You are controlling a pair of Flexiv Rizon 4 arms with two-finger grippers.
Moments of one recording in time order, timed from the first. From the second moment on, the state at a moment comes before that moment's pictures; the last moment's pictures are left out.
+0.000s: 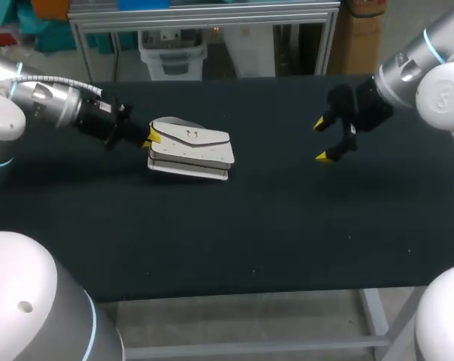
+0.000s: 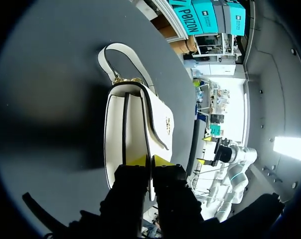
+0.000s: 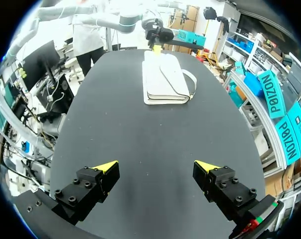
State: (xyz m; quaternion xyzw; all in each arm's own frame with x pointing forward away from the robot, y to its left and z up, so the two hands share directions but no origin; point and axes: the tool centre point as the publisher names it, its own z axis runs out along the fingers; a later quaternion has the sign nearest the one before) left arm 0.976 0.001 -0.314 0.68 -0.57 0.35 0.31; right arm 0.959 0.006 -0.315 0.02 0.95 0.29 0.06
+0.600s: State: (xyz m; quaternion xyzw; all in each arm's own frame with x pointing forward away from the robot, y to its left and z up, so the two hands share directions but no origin) left arm 0.961 -0.008 -0.326 0.70 -0.56 0.38 0.24; right arm 0.959 0.006 -0.315 0.02 0.95 0.29 0.07
